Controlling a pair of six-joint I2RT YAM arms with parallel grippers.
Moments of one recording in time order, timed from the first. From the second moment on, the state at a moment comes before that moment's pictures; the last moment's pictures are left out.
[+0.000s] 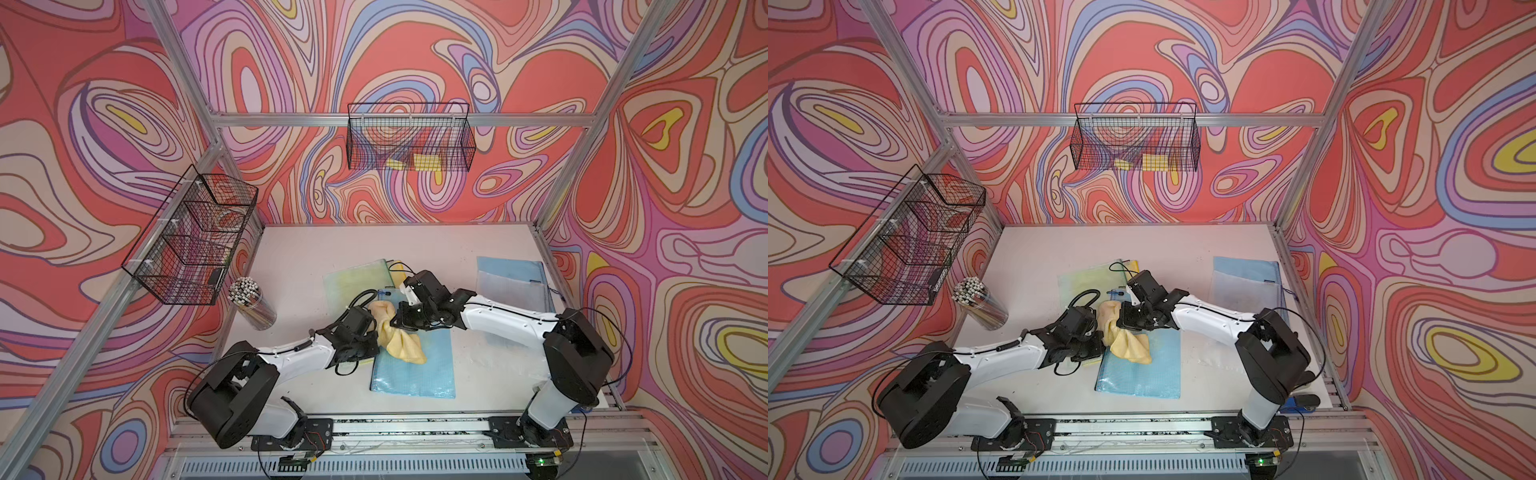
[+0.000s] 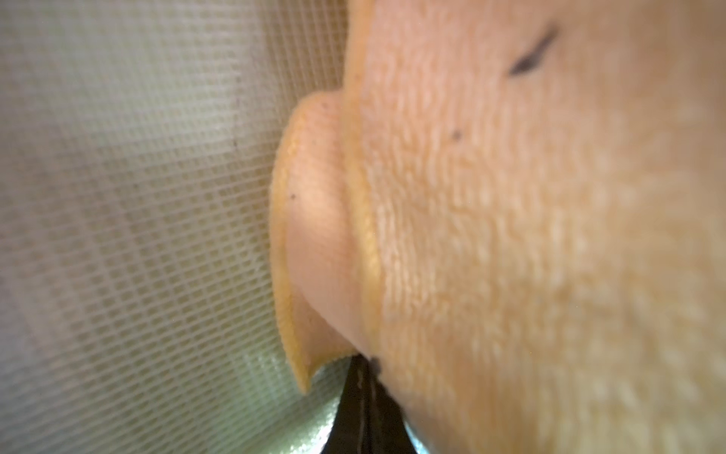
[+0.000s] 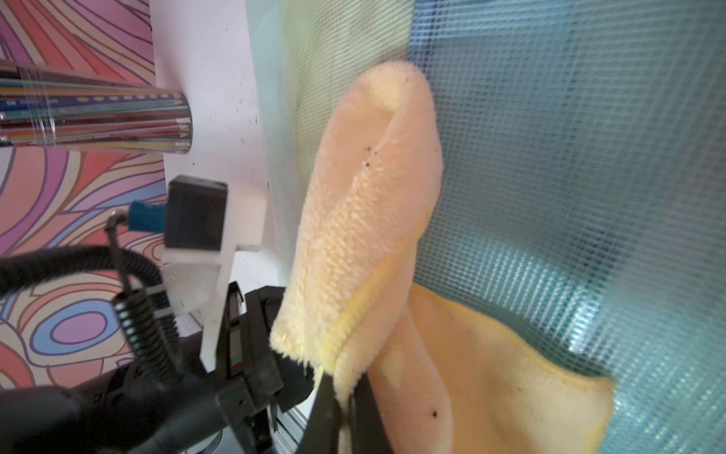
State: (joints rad) left arm -0.65 1.39 0.54 -0.16 0.12 -0.85; right arm 0.74 1.70 1.10 -0.32 -0.36 0.81
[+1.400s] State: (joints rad) left arm -0.65 1.37 0.53 -0.19 0.10 -0.85; right arm 0.61 1.50 1.08 -0.58 0.15 0.54
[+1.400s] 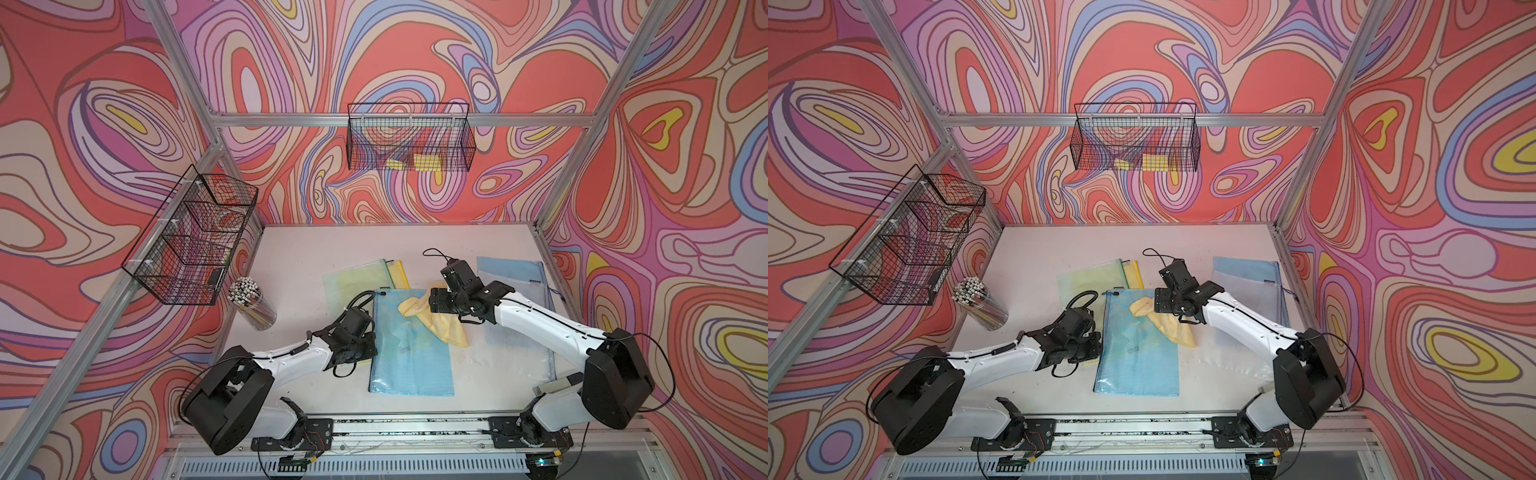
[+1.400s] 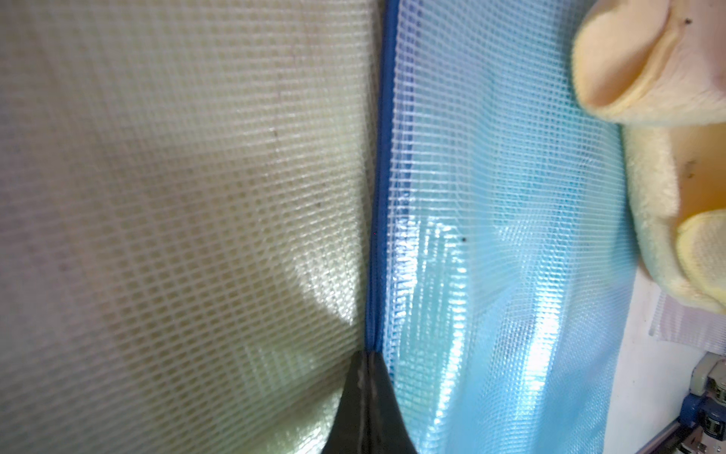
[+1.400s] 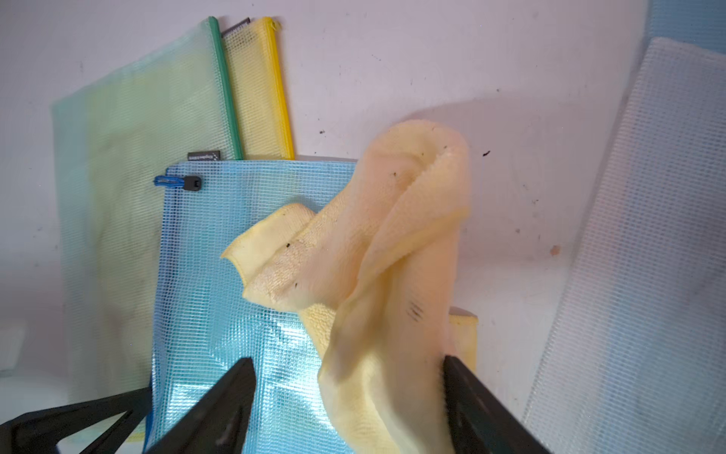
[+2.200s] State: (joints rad) left arm -0.65 1.37 0.53 -0.19 0.10 -0.87; right arm 0.66 1.85 1.12 -0.49 0.25 0.56
